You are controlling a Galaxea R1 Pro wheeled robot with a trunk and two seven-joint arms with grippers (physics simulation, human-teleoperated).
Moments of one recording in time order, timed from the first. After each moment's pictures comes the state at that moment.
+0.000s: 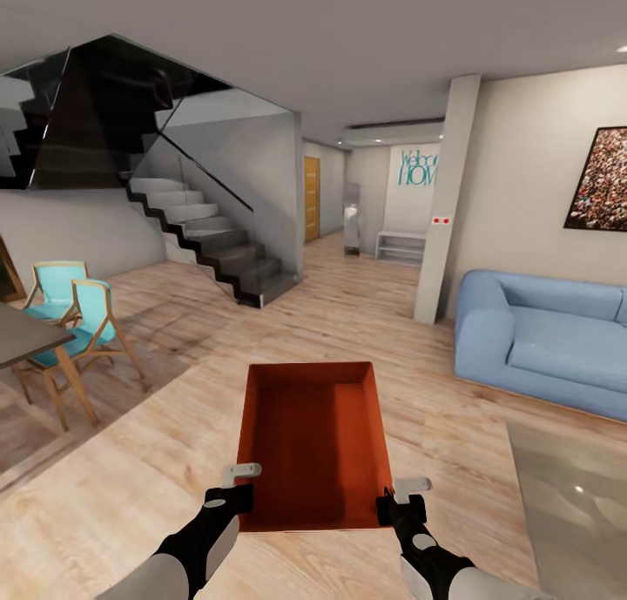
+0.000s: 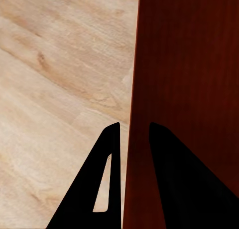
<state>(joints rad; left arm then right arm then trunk) -0.60 -0.12 -0.06 -0.31 0.09 0.07 0.23 -0.63 0.09 0.30 -0.05 -0.18 -0.37 -0.16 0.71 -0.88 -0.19</state>
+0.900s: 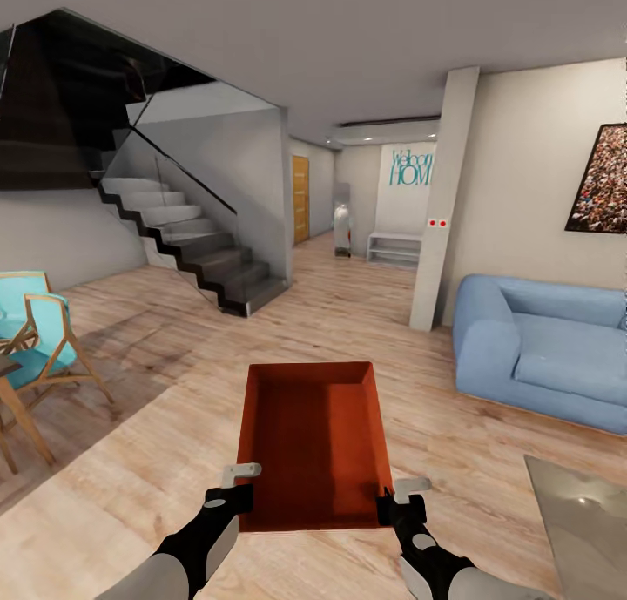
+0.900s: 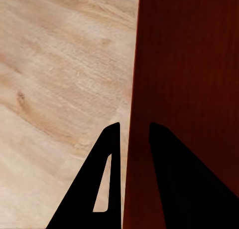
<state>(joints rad) -0.60 -0.12 -0.06 -0.31 0.09 0.07 0.23 -0.63 0.09 0.30 -0.05 -0.18 -0.37 -0.16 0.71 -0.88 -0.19</state>
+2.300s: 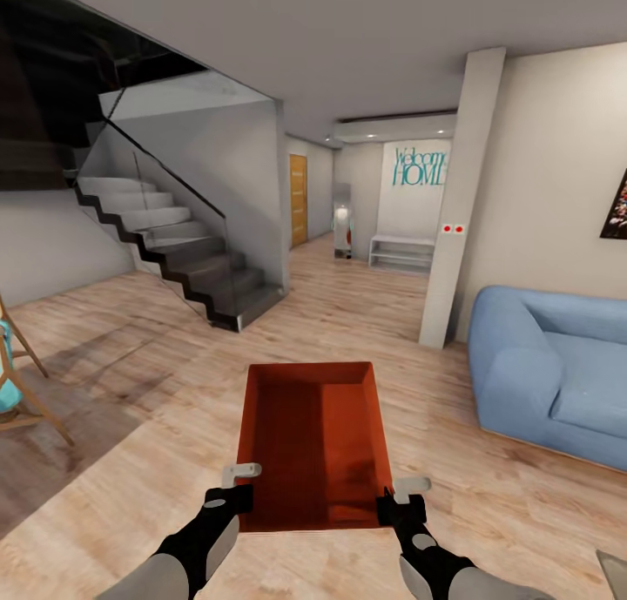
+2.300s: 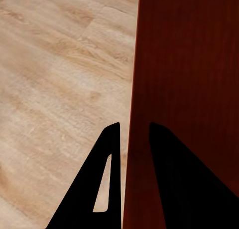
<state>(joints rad) -0.60 -0.12 -0.06 -0.31 0.09 0.07 0.23 -0.63 0.09 0.29 -0.05 -0.17 -0.37 -0.16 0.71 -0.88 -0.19</state>
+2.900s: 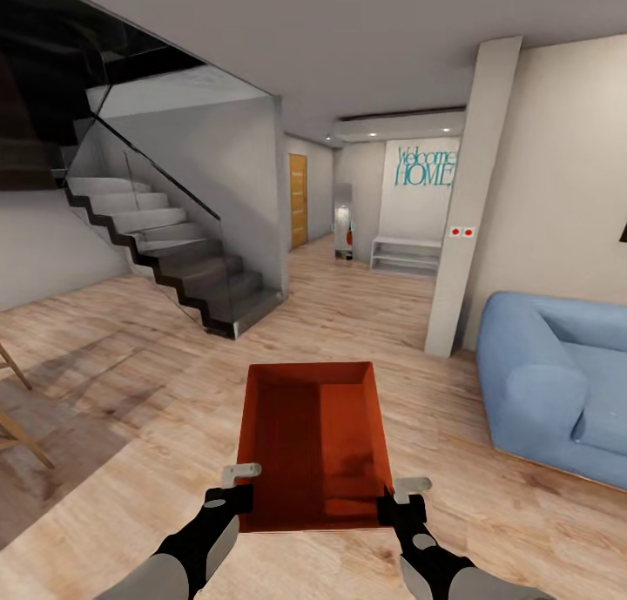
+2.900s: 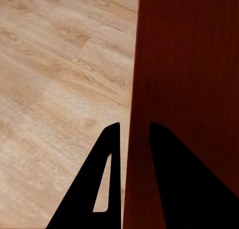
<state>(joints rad) -0.60 -0.12 -0.06 -0.31 0.09 0.07 0.23 -0.63 0.09 0.29 -0.05 -0.17 -0.37 -0.16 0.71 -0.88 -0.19</state>
